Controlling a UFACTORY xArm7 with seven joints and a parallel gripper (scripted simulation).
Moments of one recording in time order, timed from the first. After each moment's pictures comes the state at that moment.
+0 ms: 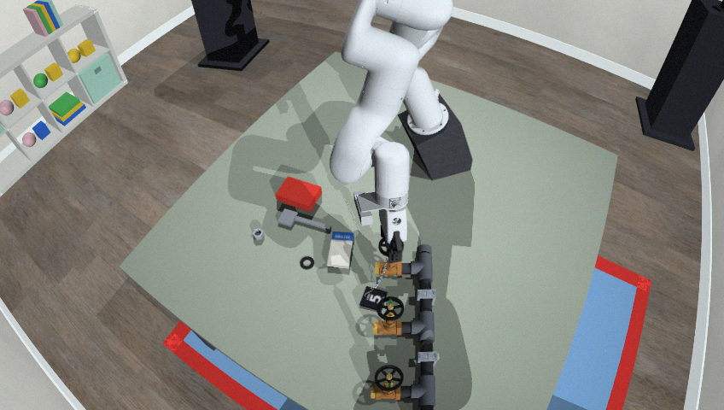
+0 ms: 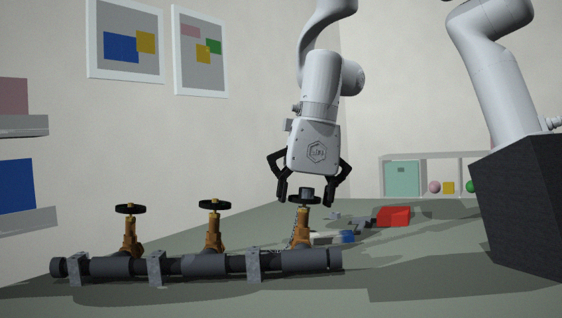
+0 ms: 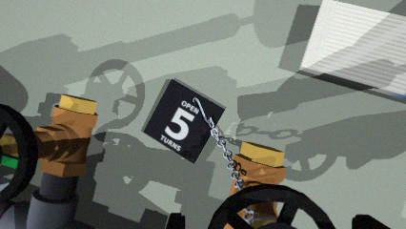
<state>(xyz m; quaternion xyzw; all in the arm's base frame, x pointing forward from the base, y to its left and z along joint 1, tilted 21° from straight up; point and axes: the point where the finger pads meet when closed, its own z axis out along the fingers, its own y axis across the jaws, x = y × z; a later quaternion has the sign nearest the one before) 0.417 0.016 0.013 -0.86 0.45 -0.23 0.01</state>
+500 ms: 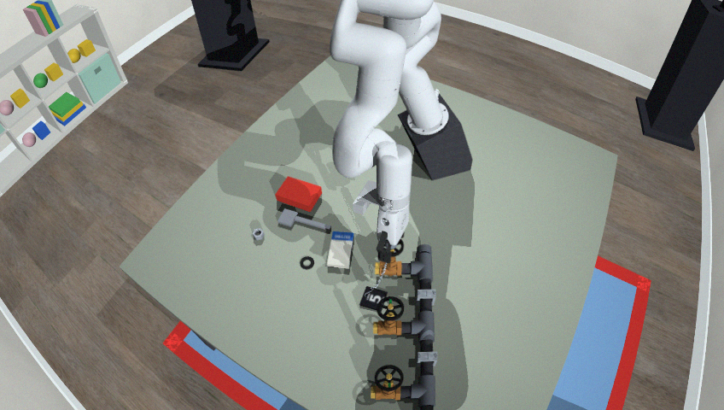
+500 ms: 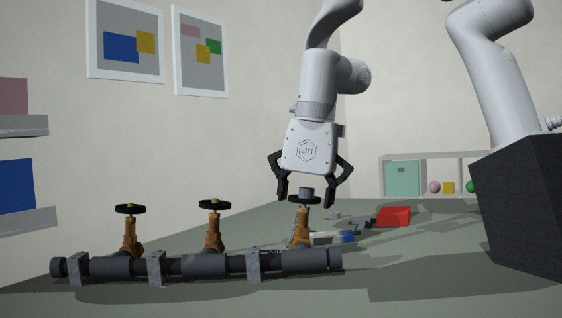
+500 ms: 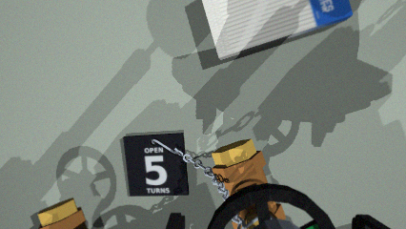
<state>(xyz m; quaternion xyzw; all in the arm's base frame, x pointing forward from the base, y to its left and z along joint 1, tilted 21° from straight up) 0.416 0.016 0.014 -0.69 0.69 -0.22 0.06</state>
